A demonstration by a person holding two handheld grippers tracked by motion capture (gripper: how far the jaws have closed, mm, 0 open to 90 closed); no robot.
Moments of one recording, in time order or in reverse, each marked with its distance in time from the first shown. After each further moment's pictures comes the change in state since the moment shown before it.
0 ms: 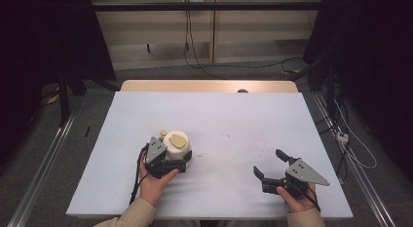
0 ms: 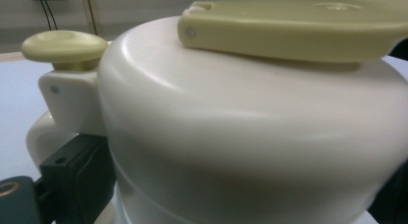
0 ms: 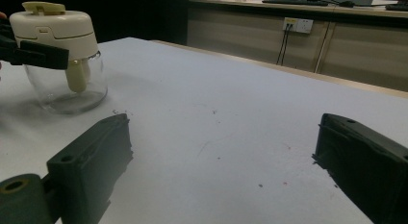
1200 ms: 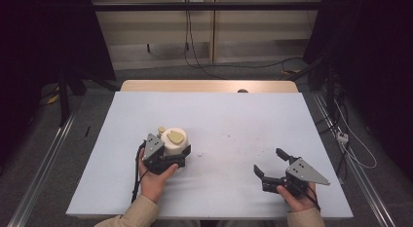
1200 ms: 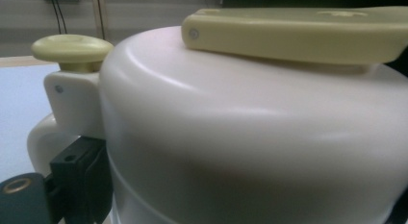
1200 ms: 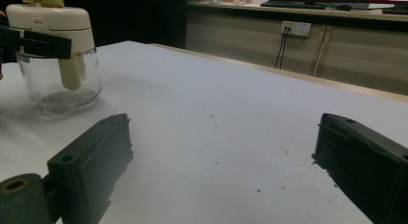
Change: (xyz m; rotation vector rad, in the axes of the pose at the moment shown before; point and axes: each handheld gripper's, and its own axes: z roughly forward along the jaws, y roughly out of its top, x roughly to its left) left arm 0.002 0.011 -0.001 -0.034 0.020 -0.062; right arm -0.001 0.002 0.001 -0.012 -0.004 0.002
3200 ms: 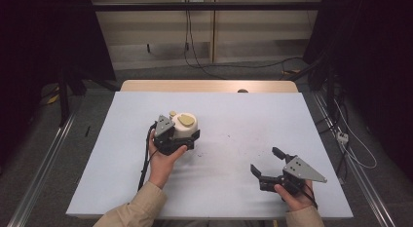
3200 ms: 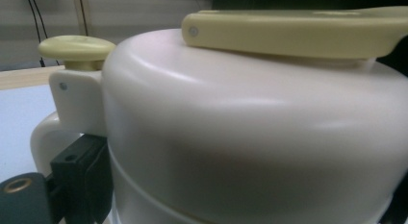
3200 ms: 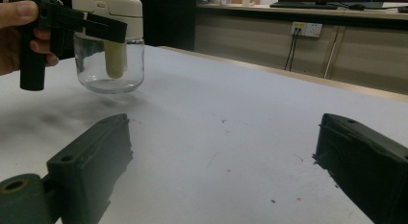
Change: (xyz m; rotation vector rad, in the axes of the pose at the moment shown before) left arm 0.004 0.035 0.046 0.023 -0.048 -0.016; right arm 0.002 0.002 0.007 -0.006 0.036 0.010
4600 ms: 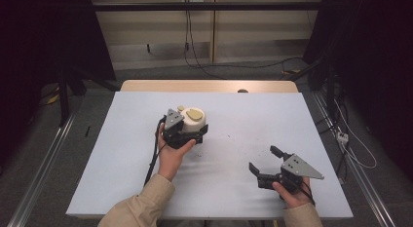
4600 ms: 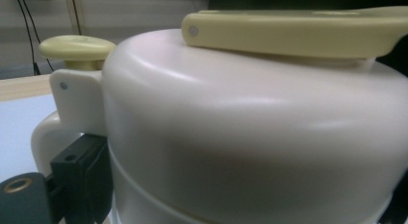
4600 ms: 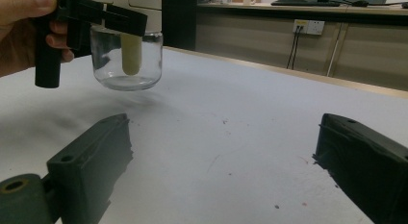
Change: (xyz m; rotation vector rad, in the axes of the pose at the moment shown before) left arm -0.011 0.011 0.024 0.010 -0.004 0.002; right arm -0.002 -0.001 0.008 0.002 0.006 0.013
